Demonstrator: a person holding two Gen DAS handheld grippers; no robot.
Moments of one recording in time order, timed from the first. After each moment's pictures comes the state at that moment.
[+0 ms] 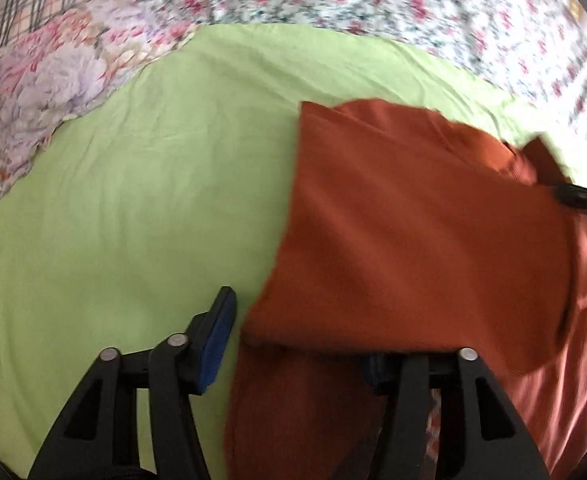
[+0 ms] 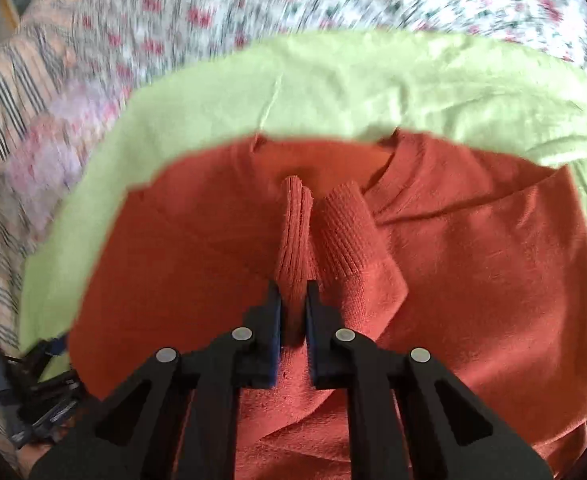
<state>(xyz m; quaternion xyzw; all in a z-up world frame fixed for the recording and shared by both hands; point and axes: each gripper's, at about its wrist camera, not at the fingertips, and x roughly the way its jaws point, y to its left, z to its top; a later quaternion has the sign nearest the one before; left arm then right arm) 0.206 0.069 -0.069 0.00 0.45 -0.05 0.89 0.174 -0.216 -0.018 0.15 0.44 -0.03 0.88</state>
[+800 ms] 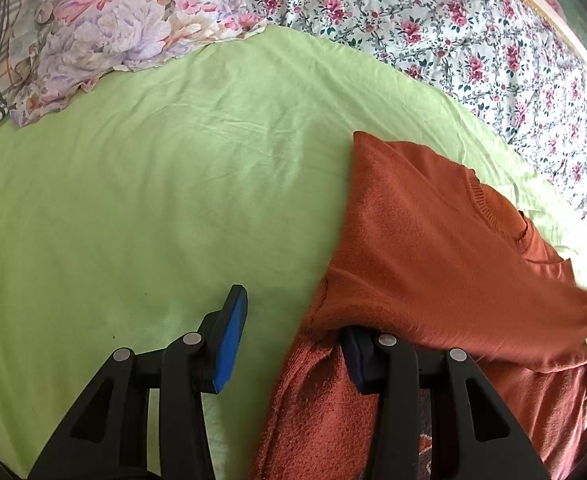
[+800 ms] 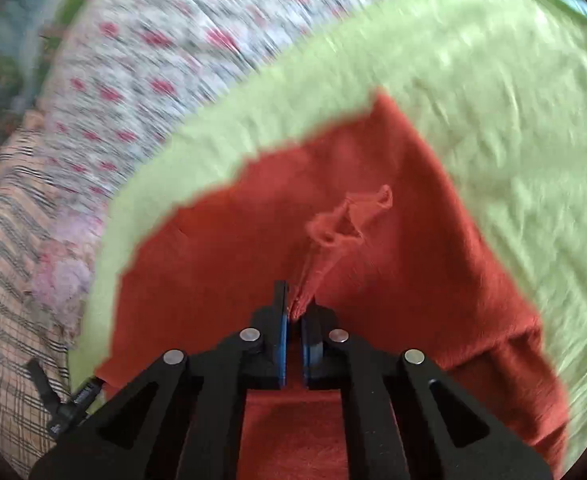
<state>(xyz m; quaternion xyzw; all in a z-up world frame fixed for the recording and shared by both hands) 0.197 0.106 -0.072 -0.12 0.43 -0.01 0.89 0.073 -0.326 -0.022 0.31 0.33 -0.09 0.88</state>
